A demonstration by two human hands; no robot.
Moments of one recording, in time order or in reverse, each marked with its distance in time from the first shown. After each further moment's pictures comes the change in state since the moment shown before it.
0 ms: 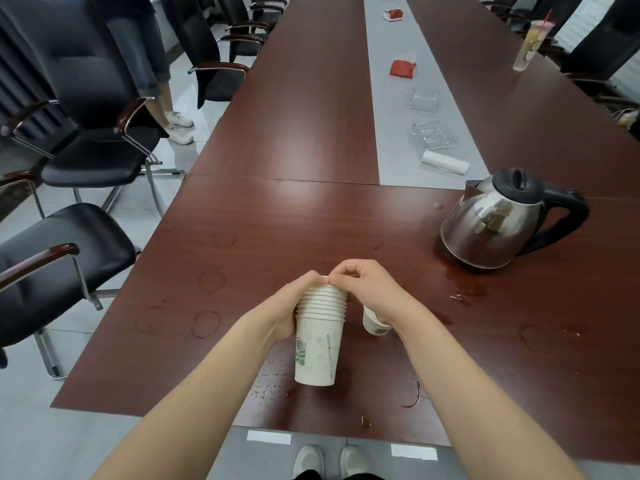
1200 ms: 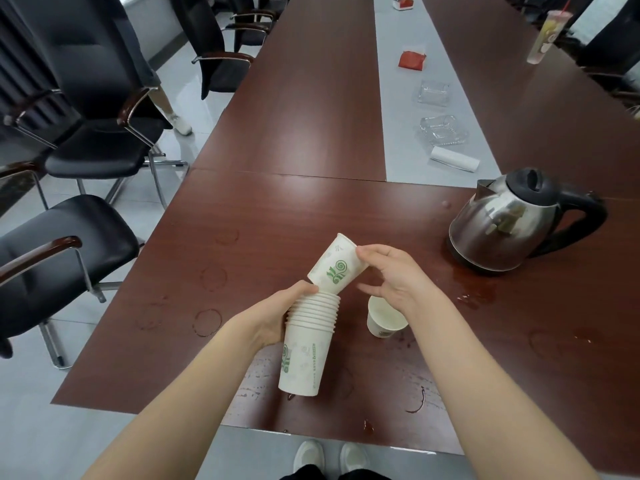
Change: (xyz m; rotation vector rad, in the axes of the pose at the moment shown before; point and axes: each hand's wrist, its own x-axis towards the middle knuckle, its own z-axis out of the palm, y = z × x) left_hand 0.002 -0.008 -0.025 -0.083 0.026 -0.122; right_hand 0.024 0.003 -0.022 0.479 0.188 0.268
